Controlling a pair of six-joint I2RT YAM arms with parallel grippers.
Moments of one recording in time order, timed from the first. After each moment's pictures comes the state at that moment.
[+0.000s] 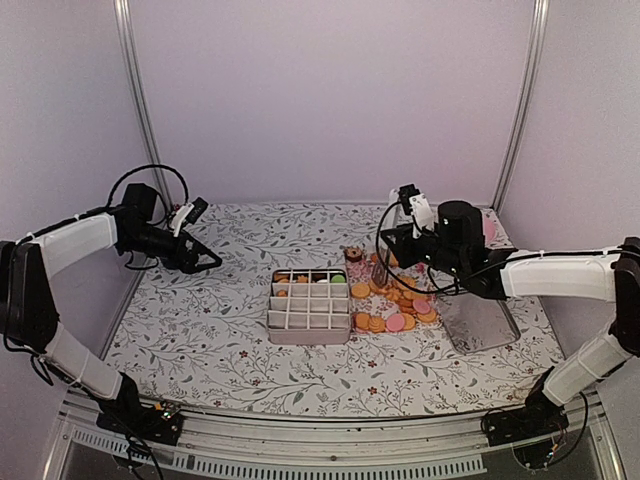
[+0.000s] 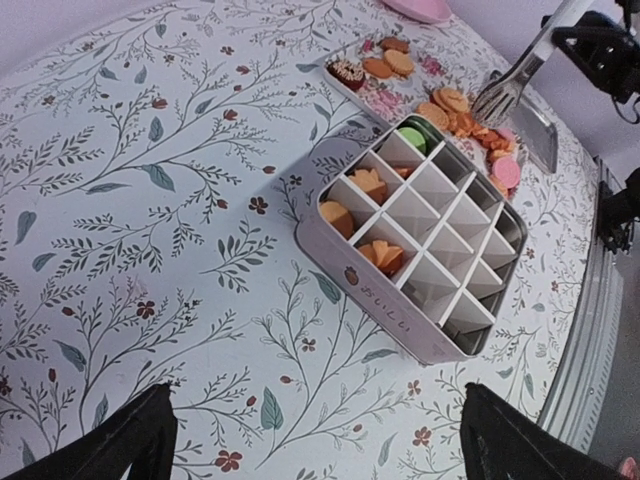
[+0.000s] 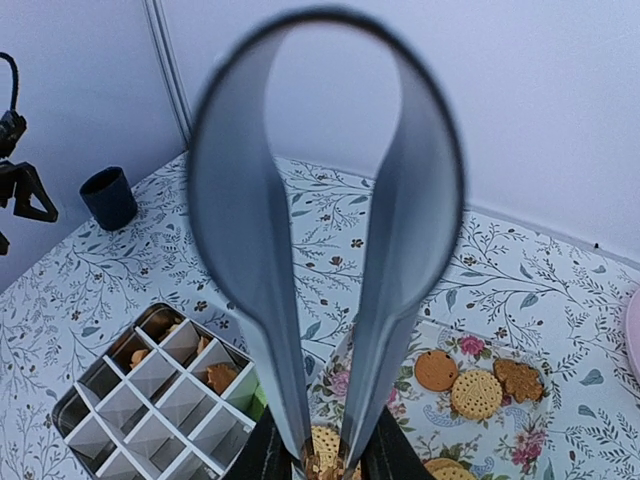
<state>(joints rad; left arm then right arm) -0.05 1.47 1.05 -0.59 0.75 0.41 0.70 1.48 0.84 0.35 0.08 0.13</state>
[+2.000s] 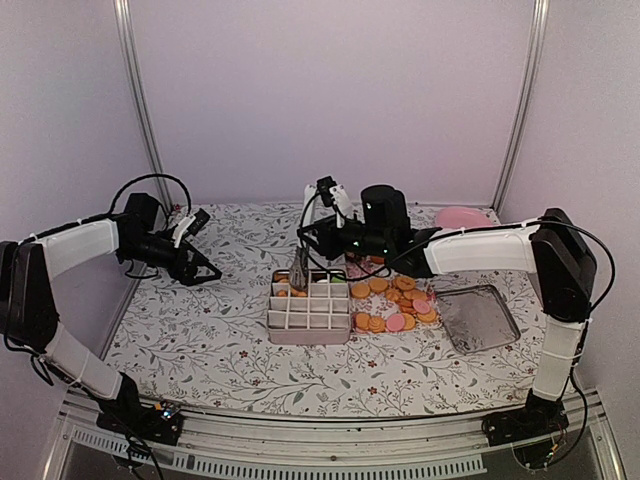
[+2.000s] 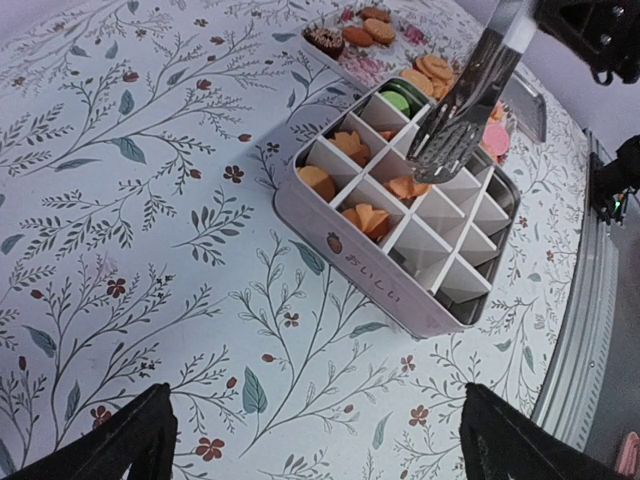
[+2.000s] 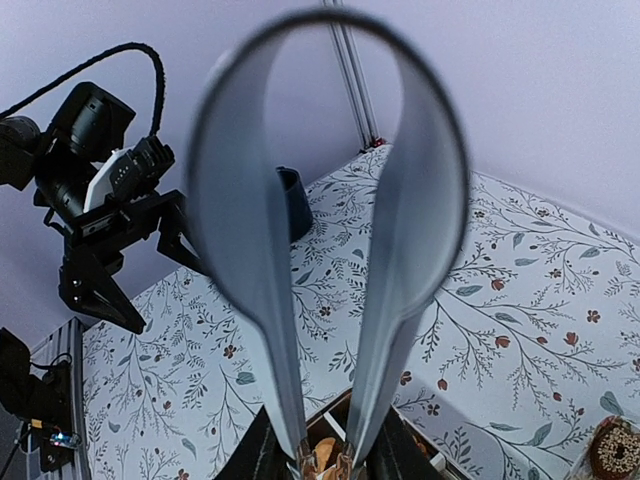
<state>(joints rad) -0.05 1.47 1.00 -0.62 0.77 0.49 0.84 1.92 1.33 0.37 -0.21 0.24</state>
